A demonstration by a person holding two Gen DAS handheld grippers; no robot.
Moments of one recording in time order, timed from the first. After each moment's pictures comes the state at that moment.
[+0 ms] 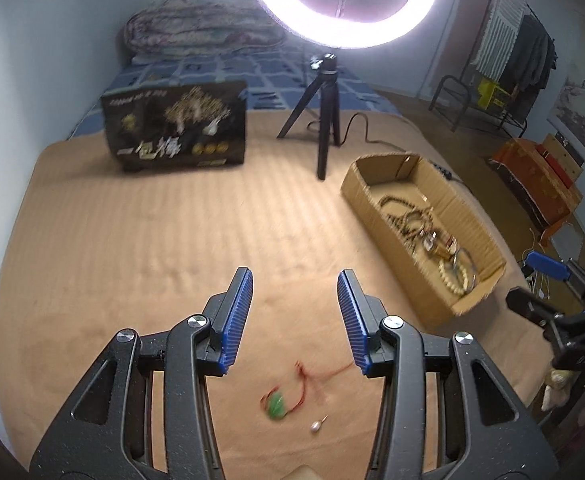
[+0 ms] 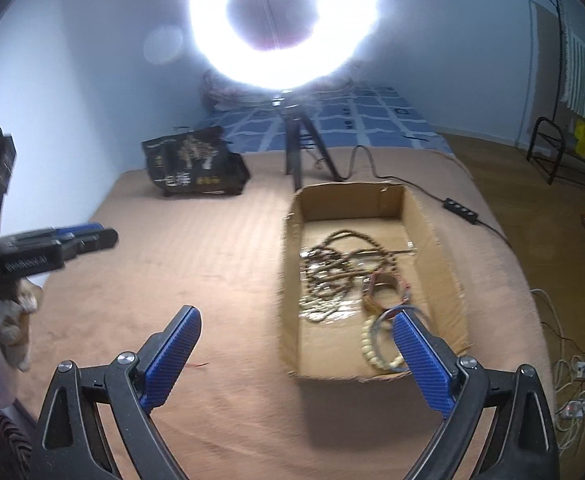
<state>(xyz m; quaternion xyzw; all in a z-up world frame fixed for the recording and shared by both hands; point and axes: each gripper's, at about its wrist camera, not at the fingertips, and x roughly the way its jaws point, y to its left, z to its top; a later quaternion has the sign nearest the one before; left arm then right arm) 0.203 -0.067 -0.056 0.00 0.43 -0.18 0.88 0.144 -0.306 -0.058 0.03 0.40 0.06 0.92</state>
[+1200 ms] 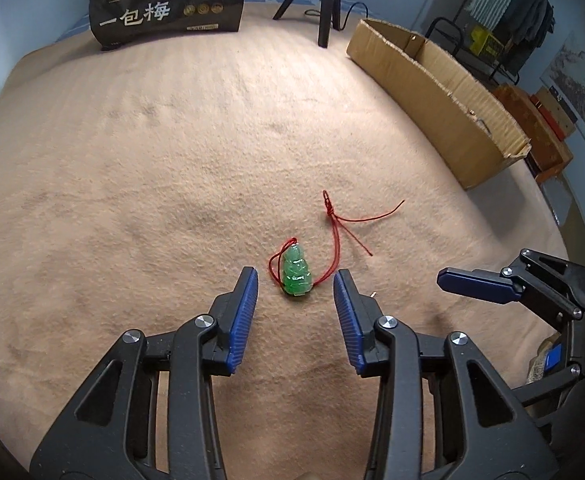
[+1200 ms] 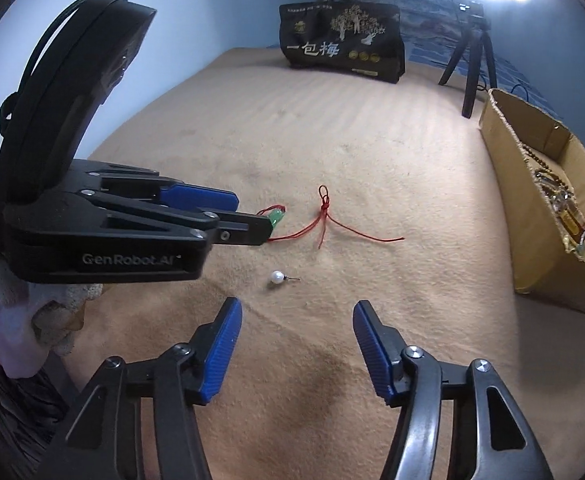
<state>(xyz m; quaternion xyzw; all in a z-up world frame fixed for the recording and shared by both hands) 0.152 -0.047 -0.183 0.01 0.52 -0.21 0.82 0.098 -0.165 -0.174 -0.05 0.49 0.21 0.85</state>
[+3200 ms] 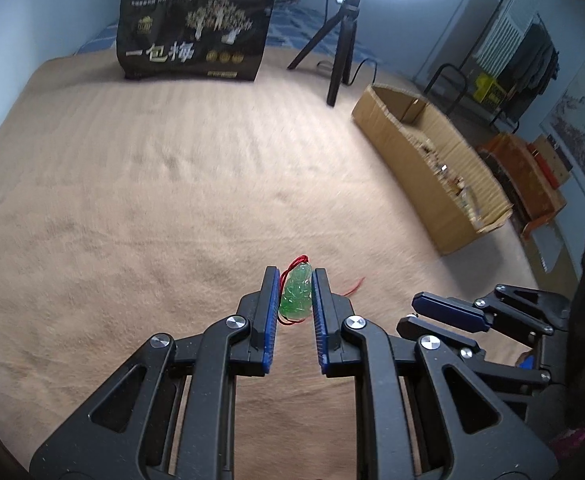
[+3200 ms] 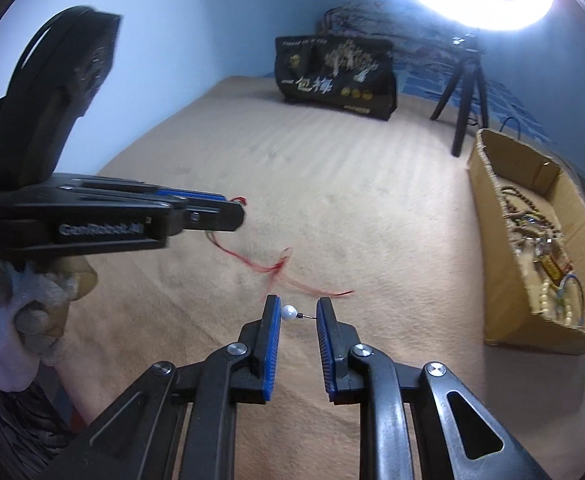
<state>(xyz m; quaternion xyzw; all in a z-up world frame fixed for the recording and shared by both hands) 0.158 -0.032 -0.130 -0.05 0.48 -0.20 0.85 0.117 -0.172 -0.142 -0.05 0.44 0.20 0.87</state>
